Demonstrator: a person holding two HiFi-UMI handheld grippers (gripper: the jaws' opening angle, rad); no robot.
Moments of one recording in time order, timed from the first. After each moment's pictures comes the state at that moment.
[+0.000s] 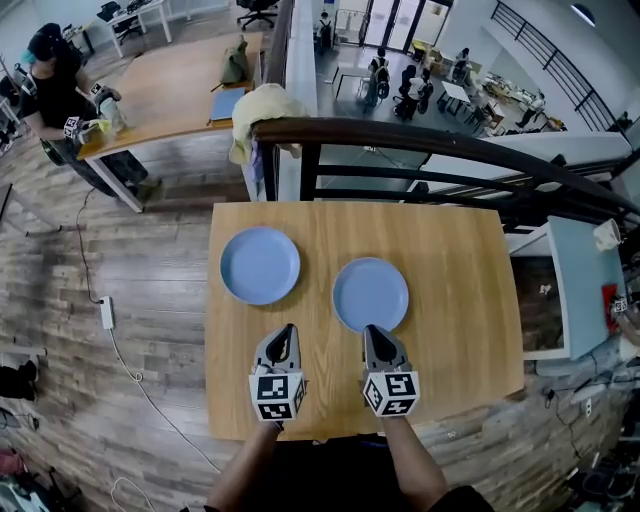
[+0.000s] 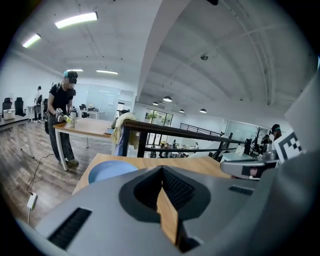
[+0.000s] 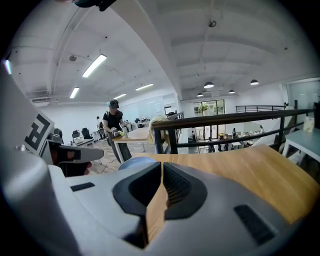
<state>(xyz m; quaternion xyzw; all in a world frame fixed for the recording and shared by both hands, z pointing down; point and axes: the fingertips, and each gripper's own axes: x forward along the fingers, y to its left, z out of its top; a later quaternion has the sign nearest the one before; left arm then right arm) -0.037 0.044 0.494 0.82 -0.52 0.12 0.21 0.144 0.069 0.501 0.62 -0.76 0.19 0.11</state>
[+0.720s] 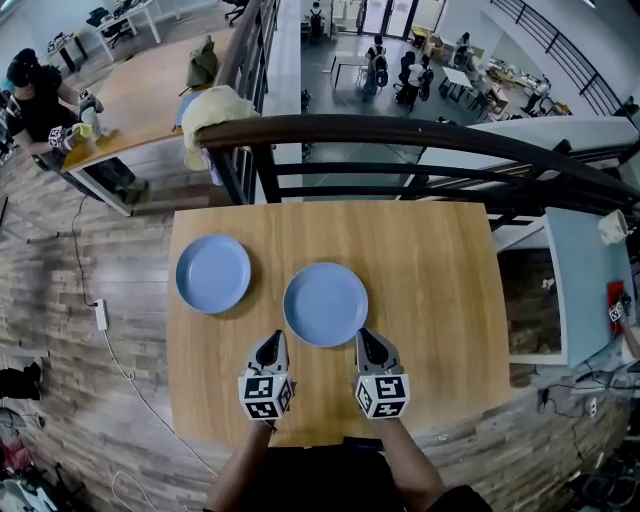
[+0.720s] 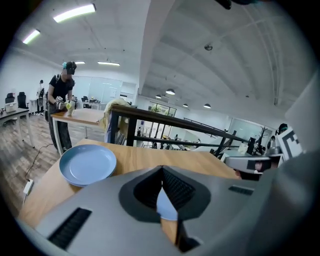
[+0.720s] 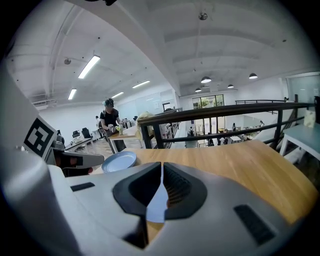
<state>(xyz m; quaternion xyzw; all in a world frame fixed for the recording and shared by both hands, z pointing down) 0.086 0.036 0.547 0.80 -0.52 0.14 0.25 0.279 0.059 0.538 0.61 -0.76 0.22 0.11</state>
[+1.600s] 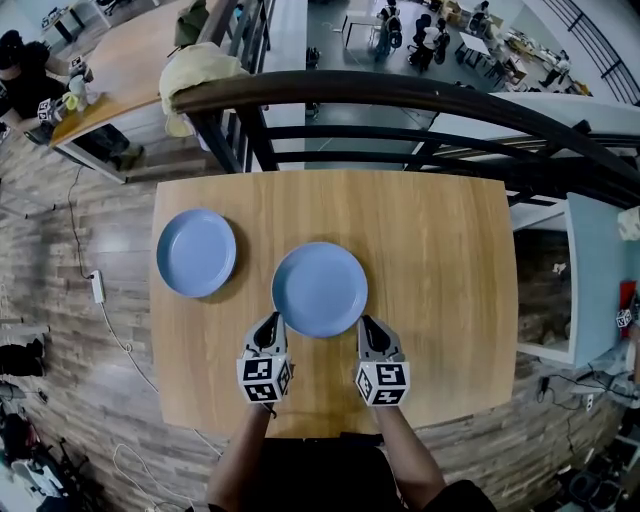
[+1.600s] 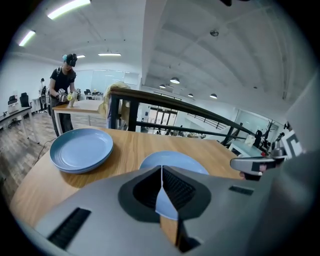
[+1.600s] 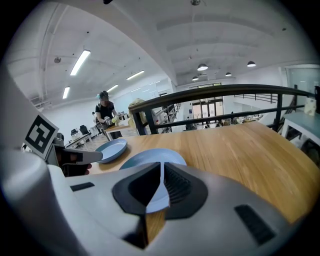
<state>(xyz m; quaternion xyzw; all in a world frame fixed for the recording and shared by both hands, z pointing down) 0.106 0.017 0.620 0.78 -0.53 0.19 0.28 0.309 0.046 0.619 0.60 -0.74 0.27 0.14</state>
